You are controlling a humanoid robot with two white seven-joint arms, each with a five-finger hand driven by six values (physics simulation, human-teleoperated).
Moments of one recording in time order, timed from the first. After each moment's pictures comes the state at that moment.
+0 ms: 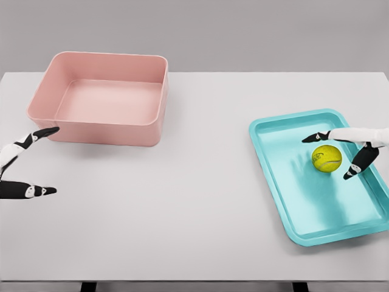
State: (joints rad) left arm 0.22 1.17 -0.32 -1.69 0.30 -0.61 0.08; right arm -0.91 -1.09 1.20 -1.31 -0.23 -0.31 0.61
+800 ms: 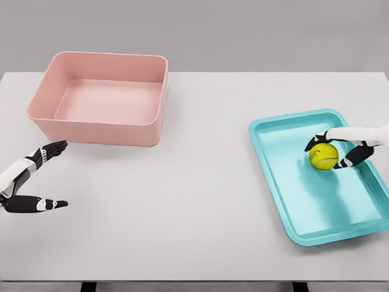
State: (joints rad) left arm 0.19 1.16 -0.47 -1.69 0.49 -0.61 0.08; right arm -0.91 -1.05 1.20 -1.27 -0.19 -0.31 0.61
